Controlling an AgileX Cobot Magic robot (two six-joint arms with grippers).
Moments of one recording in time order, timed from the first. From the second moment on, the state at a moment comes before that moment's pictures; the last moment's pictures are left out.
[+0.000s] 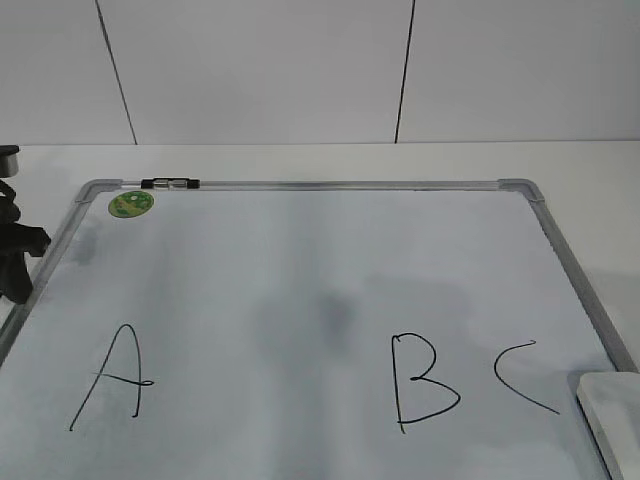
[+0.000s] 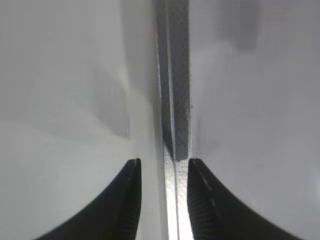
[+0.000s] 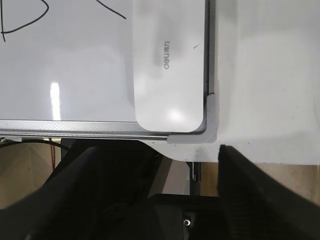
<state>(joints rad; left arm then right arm) 0.00 1.83 -1.12 -0.12 0.79 0.10 0.10 0.73 -0.63 0.13 1.25 0.09</state>
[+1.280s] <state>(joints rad) 0.00 1.88 -1.13 -0.15 0.79 0.10 0.10 0.74 -0.63 0.12 1.25 0.09</state>
